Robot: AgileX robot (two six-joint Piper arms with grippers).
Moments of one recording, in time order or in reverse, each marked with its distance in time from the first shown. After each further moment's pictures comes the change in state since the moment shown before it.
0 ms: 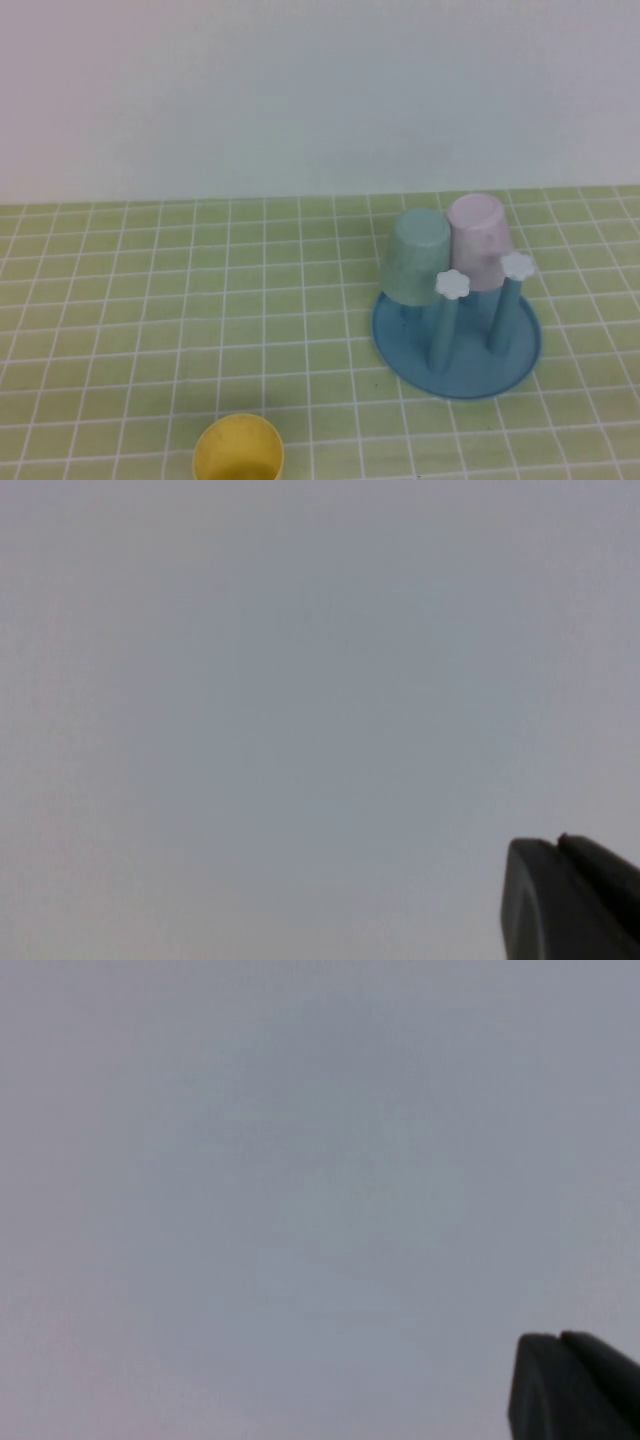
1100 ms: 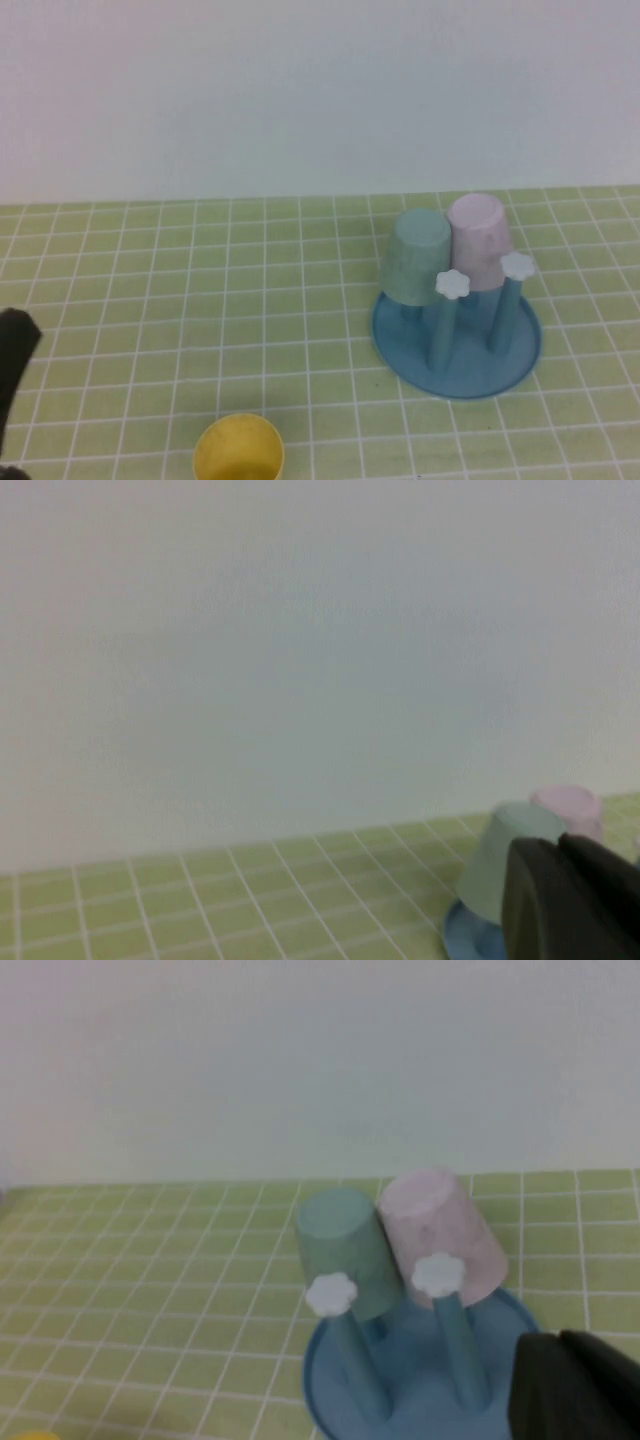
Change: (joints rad) right arm 0.000 0.568 -0.530 0.108 0.623 -0.194; left arm 0.000 0.345 -0.323 1.449 -0.099 -1.334
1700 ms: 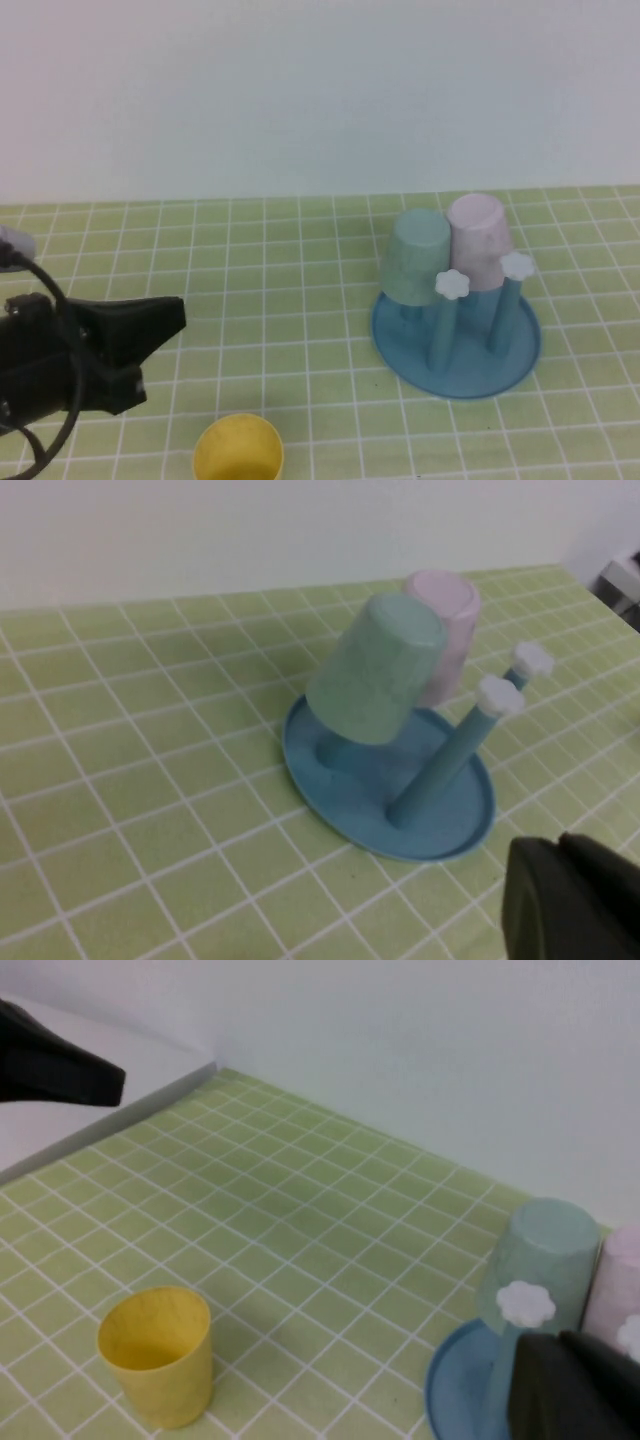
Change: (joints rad) right arm 0.000 0.052 0.000 0.499 0.202 -0.816; left arm 0.000 0.530 -0.189 0.037 -0.343 -0.011
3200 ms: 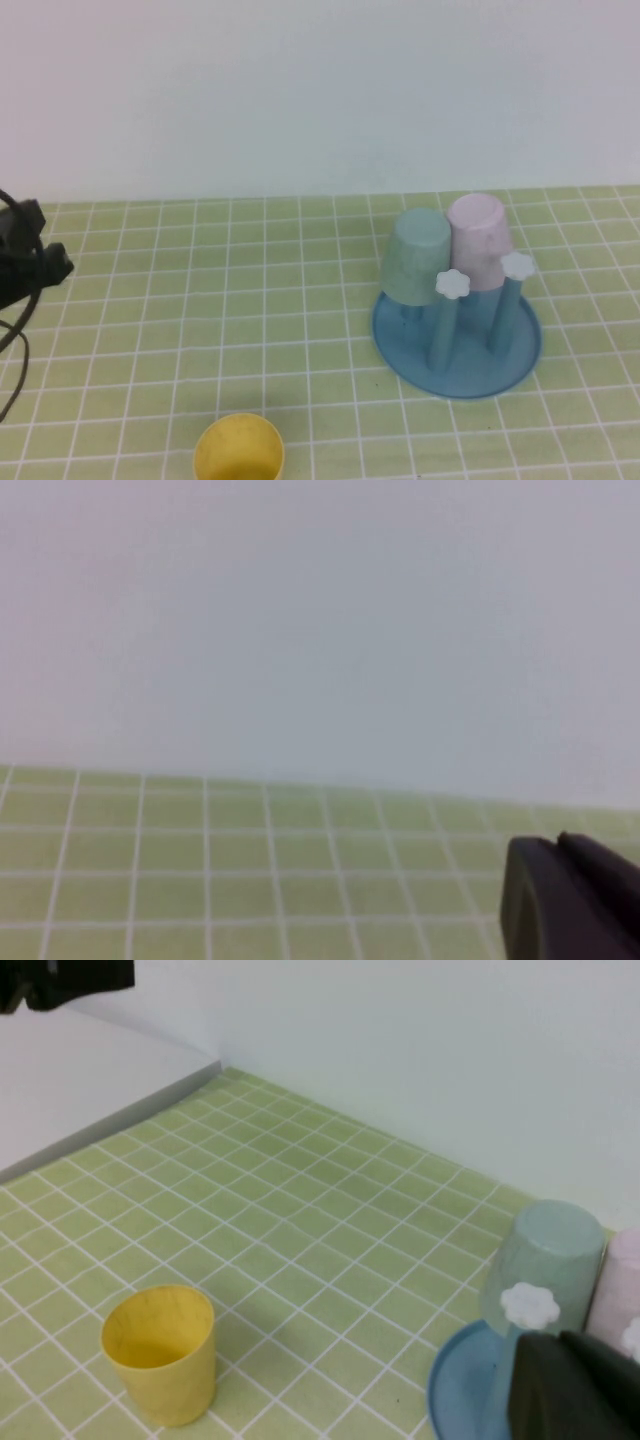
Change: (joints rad) right arm 0.000 0.000 0.000 0.005 0.006 -0.013; left arm -0.029 0.054 -0.010 -0.896 0.530 0.839
